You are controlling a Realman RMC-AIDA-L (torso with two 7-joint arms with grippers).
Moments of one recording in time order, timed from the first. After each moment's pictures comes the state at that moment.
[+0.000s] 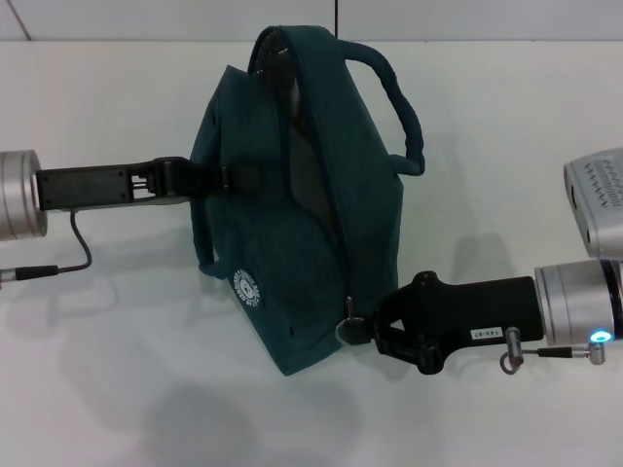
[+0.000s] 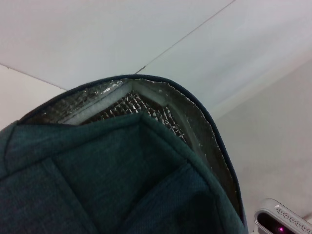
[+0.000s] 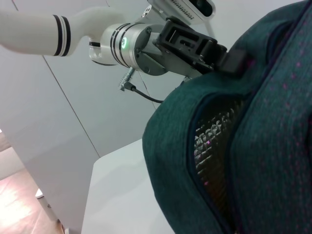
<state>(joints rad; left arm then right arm) -0.57 -1.98 0.71 0.55 1.87 1.75 -2.07 0.59 2.03 -1.60 -0.47 -1.33 -1.36 1.34</state>
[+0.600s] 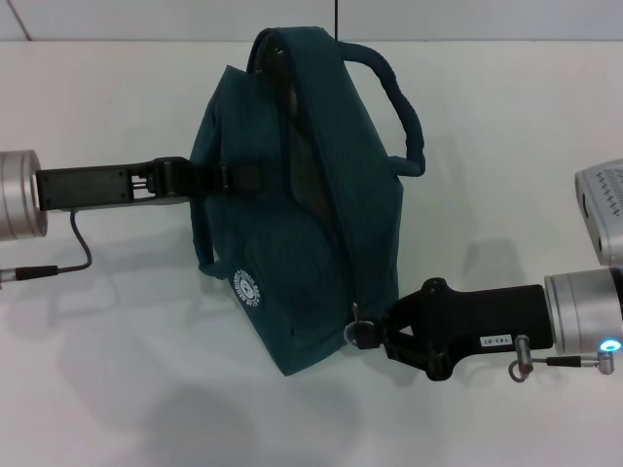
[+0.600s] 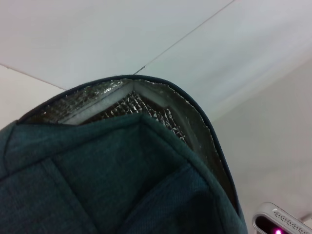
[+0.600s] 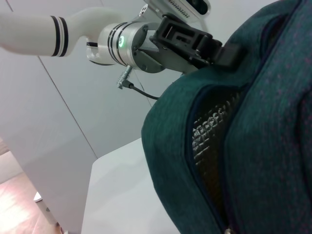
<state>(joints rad) -0.57 -1.98 0.71 0.55 1.87 1.75 -2.07 0.56 2.02 -1.60 -0.47 -1.33 -1.37 1.34</state>
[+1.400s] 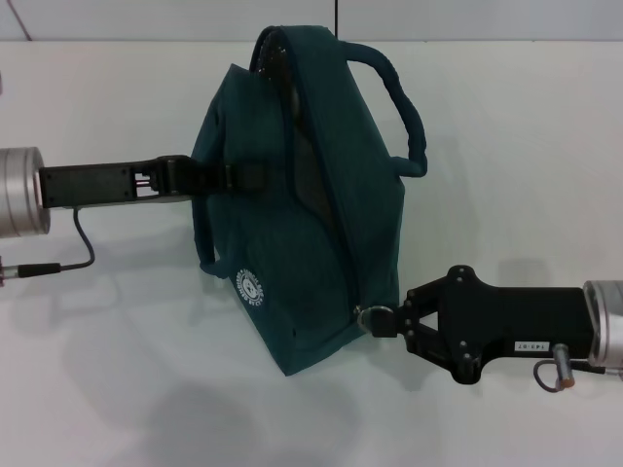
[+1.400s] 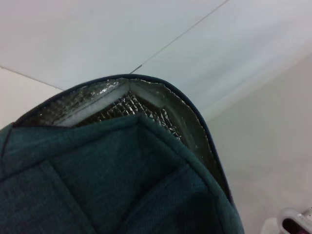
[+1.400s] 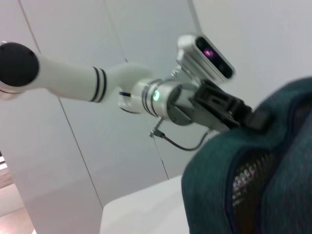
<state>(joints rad) -0.57 -1.98 0.71 0.56 1.87 1.75 -2.06 0.42 2.02 -1.56 -0.59 -1.26 -1.48 1.22</state>
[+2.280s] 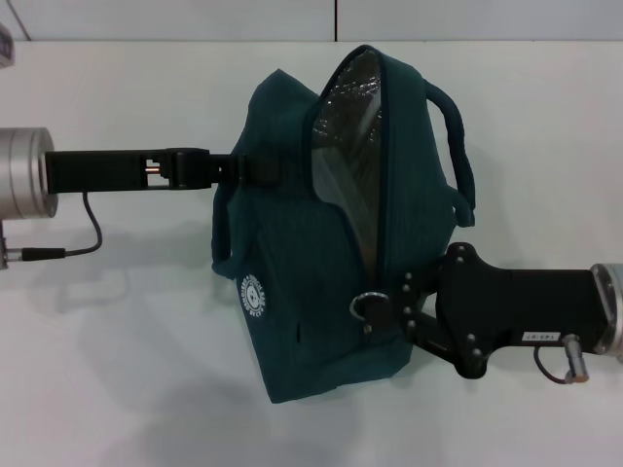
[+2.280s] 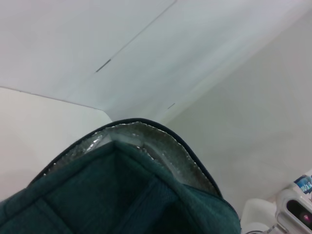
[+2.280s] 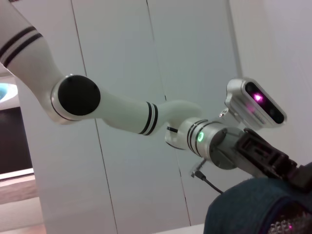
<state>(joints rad) -0.62 -1.98 0.72 0.56 1.87 1.80 -2.01 0.44 2.02 -1.54 -0.60 -1.20 -1.59 1.10</state>
